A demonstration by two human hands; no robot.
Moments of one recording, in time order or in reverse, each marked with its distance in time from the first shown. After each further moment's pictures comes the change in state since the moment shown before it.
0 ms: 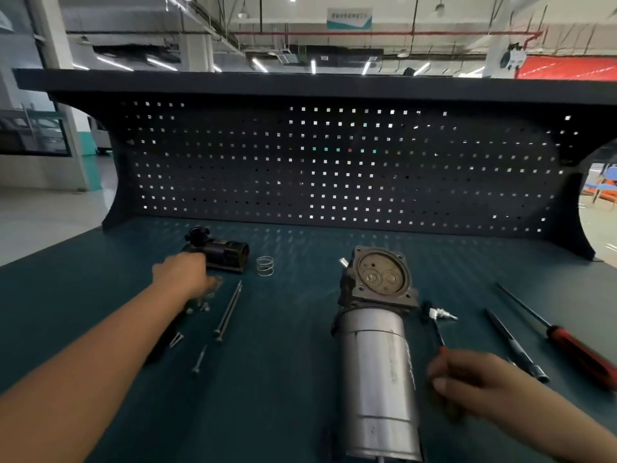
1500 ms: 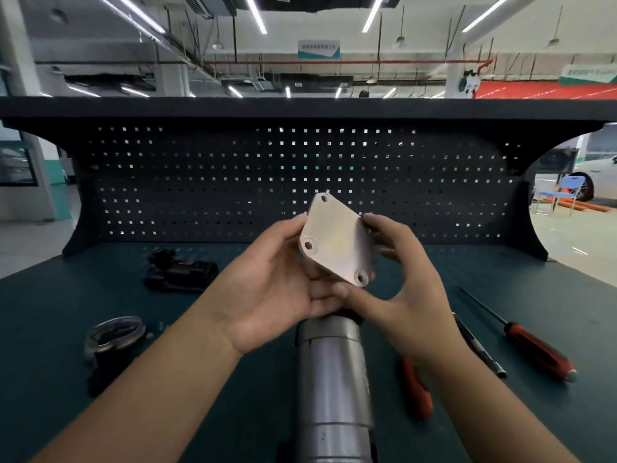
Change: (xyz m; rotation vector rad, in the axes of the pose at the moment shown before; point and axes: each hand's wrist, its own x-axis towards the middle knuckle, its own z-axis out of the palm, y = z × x) left_hand -0.170 0.128 -0.090 -1.953 -0.984 0.747; right_hand 0.008 -0.029 -0.030 0.196 0.682 -0.593
